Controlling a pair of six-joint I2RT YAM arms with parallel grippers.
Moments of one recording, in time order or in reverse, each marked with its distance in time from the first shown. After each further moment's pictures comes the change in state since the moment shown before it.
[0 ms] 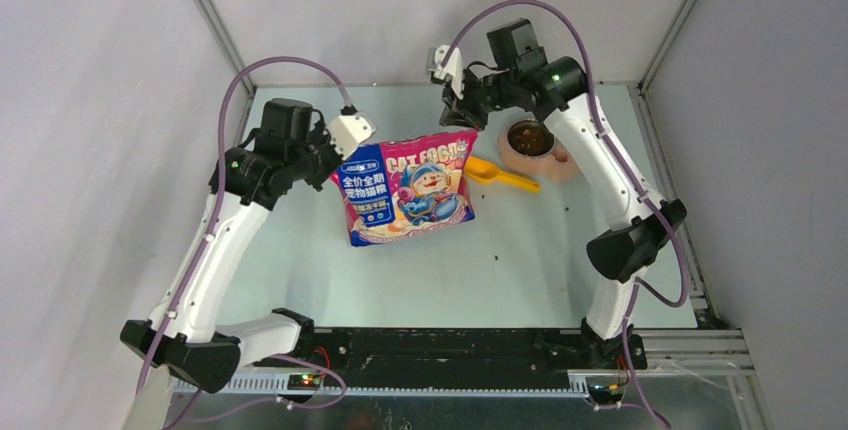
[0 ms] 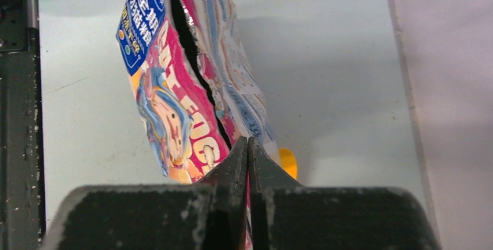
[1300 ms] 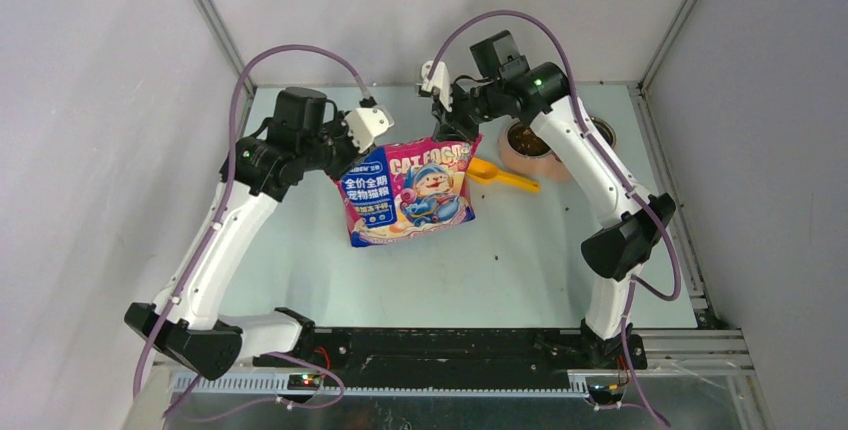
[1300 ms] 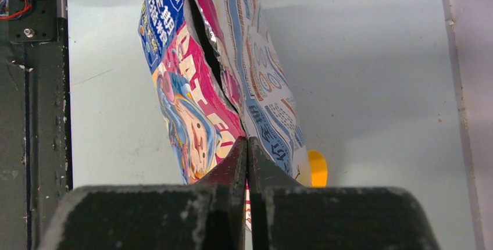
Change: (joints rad) left arm -0.082 0.063 0.071 0.050 0.124 0.000; right arm 0.032 0.023 -0.032 -0.019 -0.008 0.015
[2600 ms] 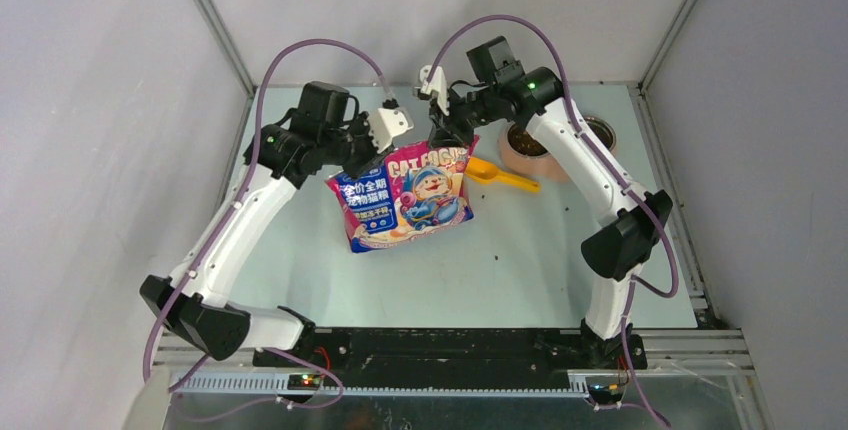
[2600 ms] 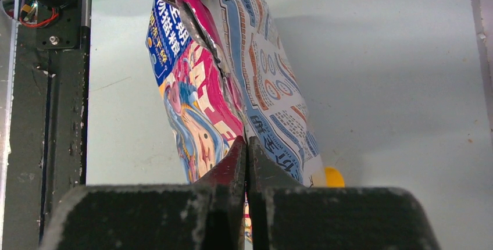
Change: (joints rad) left arm -0.037 0.099 0.031 0.003 0.090 0.009; right arm -0.002 0.000 -0.067 0.053 -0.082 0.018
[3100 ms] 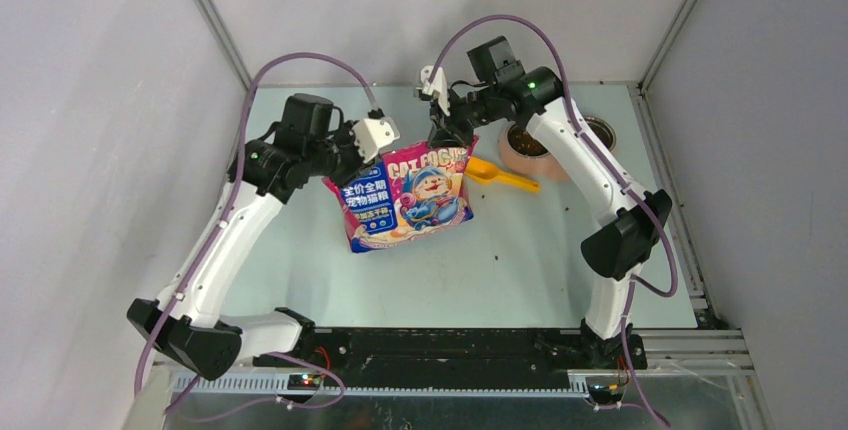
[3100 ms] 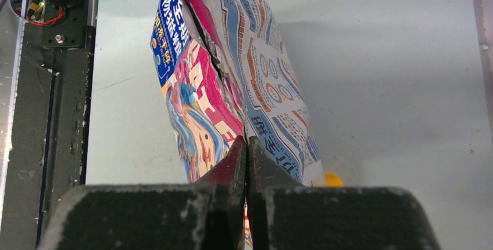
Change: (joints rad) left arm 0.033 -0.101 -0.102 -0.007 -0.031 0.042; right arm -0.003 0.004 0.000 0.002 -0.030 -0.026
